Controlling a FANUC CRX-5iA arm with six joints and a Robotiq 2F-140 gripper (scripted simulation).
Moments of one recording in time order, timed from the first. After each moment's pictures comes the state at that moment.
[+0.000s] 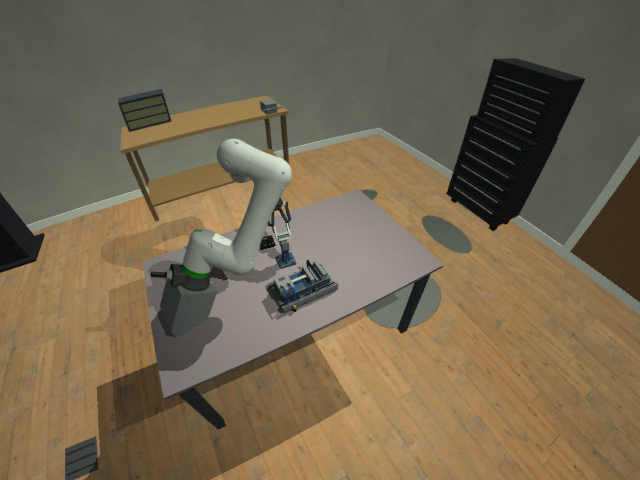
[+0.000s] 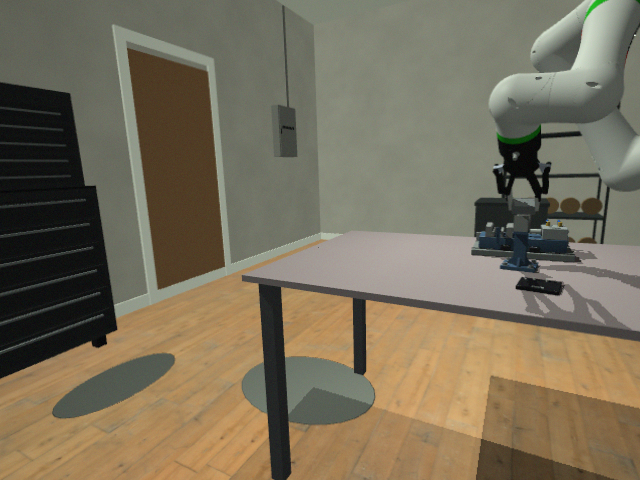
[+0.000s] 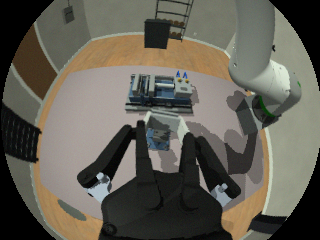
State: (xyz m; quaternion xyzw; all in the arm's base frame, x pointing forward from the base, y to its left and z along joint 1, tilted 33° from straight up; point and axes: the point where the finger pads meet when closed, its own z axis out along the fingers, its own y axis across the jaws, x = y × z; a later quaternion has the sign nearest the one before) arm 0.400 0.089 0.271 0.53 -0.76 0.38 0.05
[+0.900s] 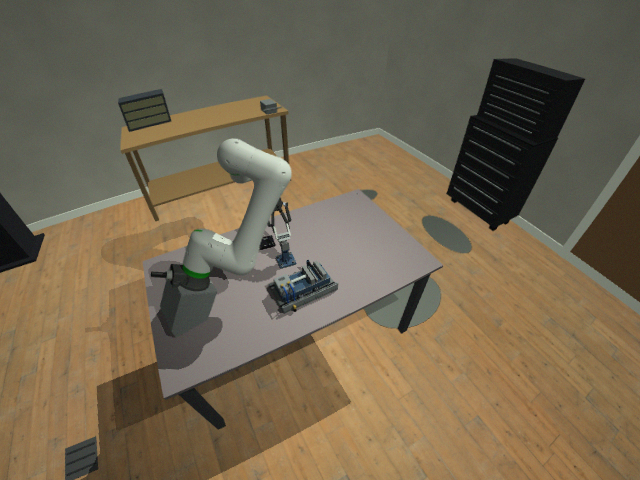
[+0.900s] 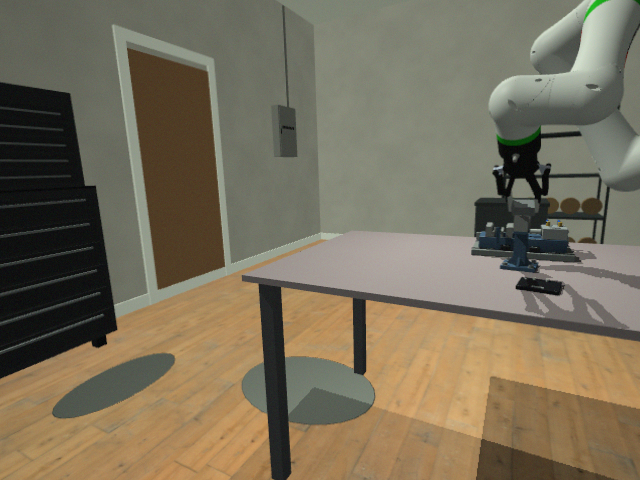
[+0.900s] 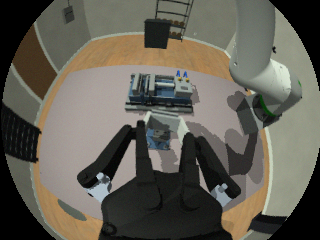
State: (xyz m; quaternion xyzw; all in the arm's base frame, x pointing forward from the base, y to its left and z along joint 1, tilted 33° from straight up) arm 0.402 0.090 0.268 0.53 -0.76 0.38 0.05
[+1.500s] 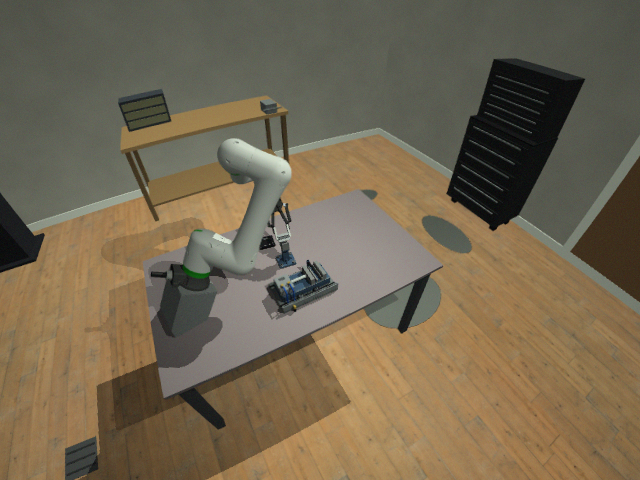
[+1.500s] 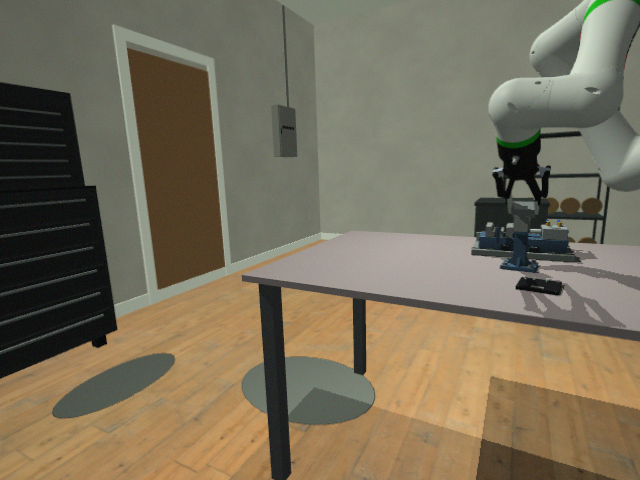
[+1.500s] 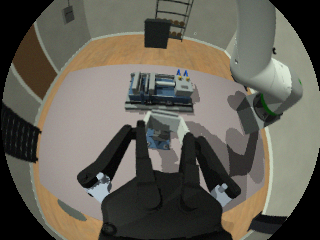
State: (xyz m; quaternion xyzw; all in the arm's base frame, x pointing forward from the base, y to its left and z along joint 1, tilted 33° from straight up) arm 0.405 0.092 0.264 0.53 -0.76 0.38 0.05
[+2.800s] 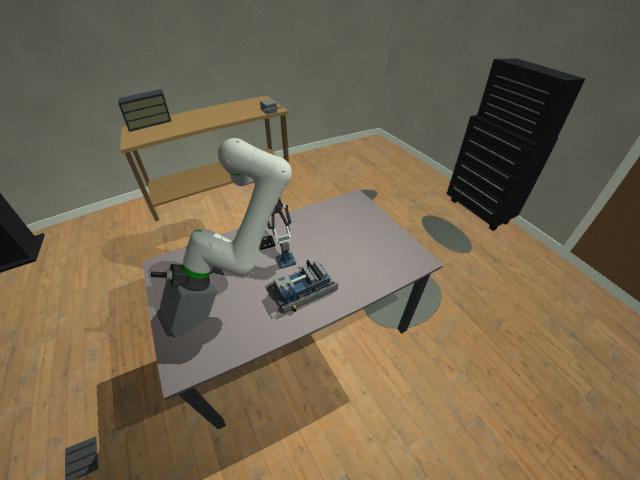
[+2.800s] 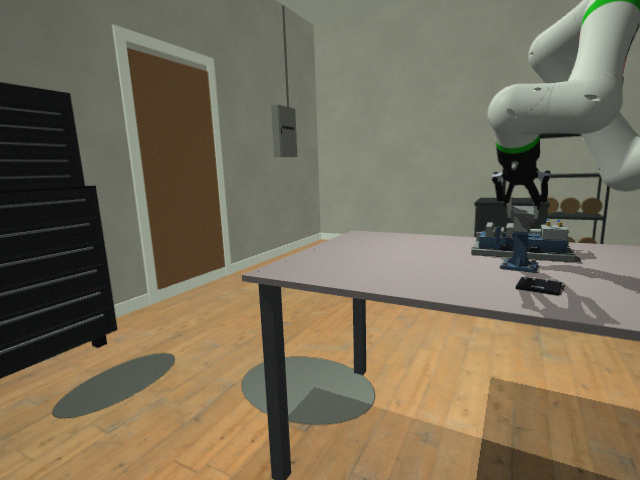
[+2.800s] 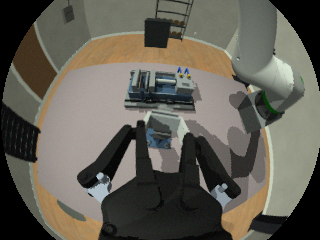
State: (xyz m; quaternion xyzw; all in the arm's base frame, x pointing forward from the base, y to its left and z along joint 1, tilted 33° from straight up) arm 0.412 0.095 0.254 0.53 -0.76 0.38 0.05
